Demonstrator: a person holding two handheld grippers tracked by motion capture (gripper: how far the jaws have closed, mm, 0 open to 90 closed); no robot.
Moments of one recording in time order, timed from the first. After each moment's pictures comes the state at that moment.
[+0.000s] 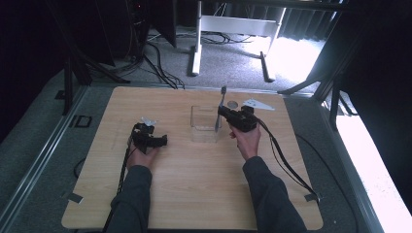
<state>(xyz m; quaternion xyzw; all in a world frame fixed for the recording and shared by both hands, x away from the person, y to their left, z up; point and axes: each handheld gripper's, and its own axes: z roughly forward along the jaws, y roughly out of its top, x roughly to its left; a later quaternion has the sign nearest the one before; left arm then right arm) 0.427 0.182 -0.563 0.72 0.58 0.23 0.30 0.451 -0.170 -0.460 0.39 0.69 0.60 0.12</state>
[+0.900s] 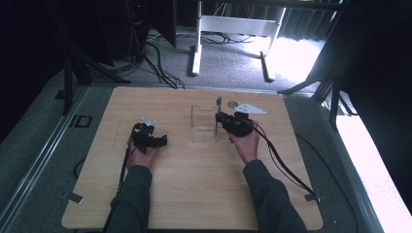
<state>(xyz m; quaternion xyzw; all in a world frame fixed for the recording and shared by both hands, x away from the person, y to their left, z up) 0.427 0.182 -0.563 0.72 0.58 0.23 0.30 0.440 -0.157 -0.470 0.37 0.74 0.53 0.17</state>
